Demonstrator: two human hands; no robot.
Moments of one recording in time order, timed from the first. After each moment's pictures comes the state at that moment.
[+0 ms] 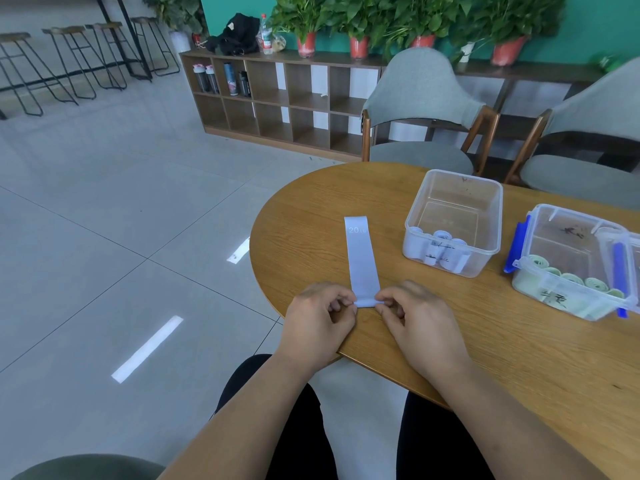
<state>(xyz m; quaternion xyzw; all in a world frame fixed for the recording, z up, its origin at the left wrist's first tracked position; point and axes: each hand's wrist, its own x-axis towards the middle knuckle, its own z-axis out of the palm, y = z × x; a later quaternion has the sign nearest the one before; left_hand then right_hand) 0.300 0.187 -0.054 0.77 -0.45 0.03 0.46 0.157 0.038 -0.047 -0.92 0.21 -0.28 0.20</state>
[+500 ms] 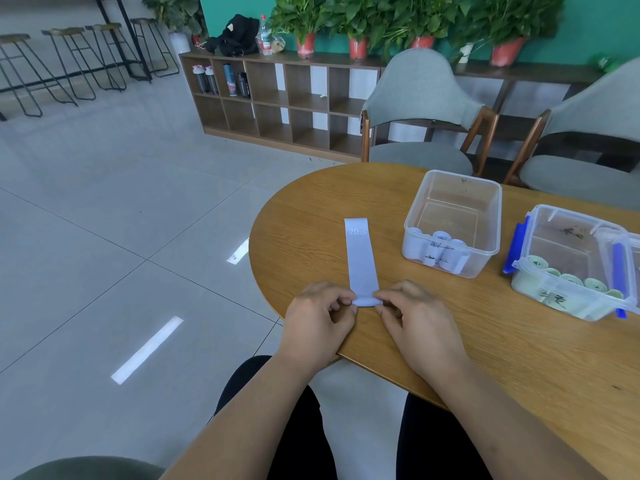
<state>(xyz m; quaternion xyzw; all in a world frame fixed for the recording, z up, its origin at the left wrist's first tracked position) 0.300 0.184 -0.053 0.77 -0.45 0.04 0.45 0.160 0.036 -0.052 -0.92 0.22 -0.27 0.16</state>
